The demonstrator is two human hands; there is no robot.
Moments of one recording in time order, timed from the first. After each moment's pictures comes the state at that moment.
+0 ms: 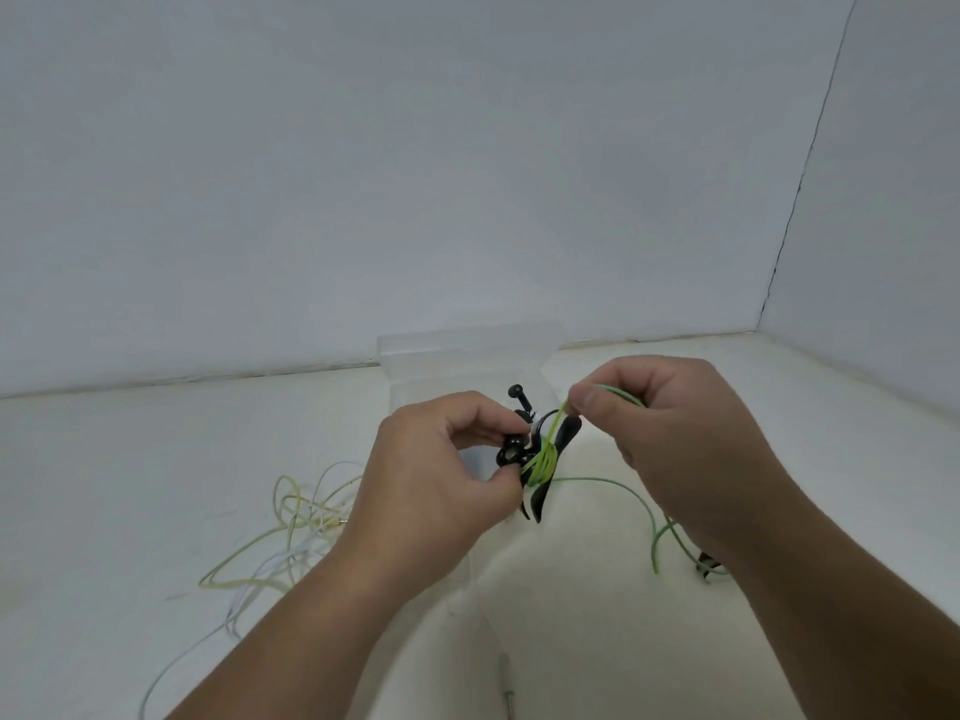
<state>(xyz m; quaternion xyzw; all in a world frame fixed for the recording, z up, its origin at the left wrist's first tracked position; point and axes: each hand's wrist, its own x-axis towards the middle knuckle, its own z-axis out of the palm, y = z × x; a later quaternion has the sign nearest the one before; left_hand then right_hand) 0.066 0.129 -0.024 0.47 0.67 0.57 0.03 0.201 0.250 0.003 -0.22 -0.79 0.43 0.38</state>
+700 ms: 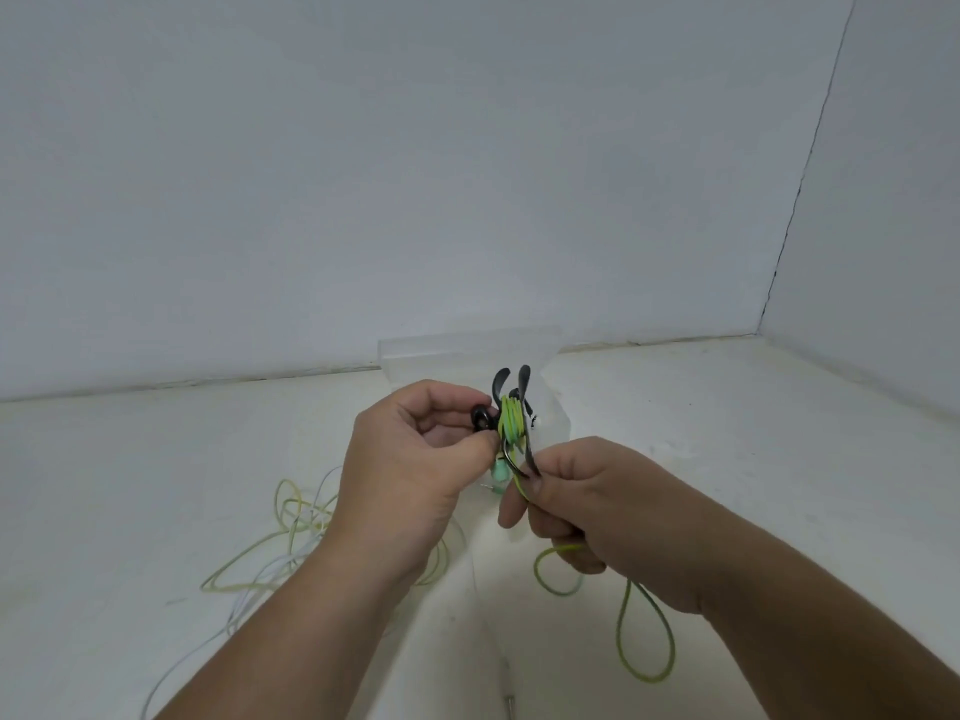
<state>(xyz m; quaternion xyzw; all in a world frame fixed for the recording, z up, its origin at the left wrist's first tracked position) 0.060 0.134 -0.022 0.35 0.57 0.74 0.13 0.186 0.233 -0.018 -0.21 -0.78 0.59 0.10</state>
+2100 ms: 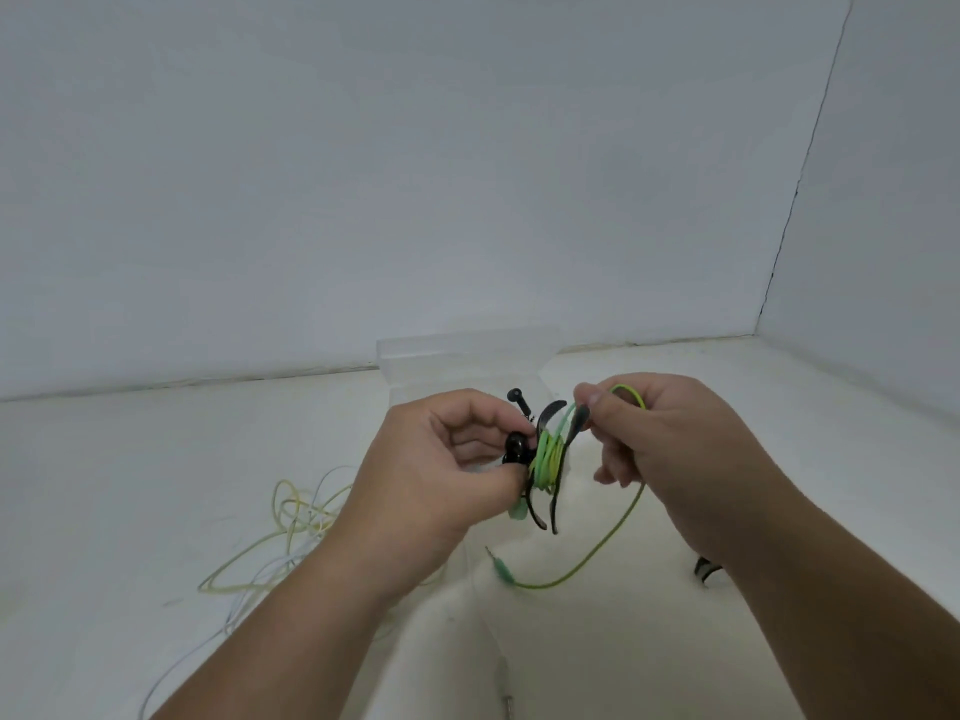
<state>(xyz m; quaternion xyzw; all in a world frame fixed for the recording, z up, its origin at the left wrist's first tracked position) 0.066 0.130 -0.019 0.46 0.55 0.67 0.20 0.196 0.257 -0.002 -0.26 -0.74 0.52 0.33</state>
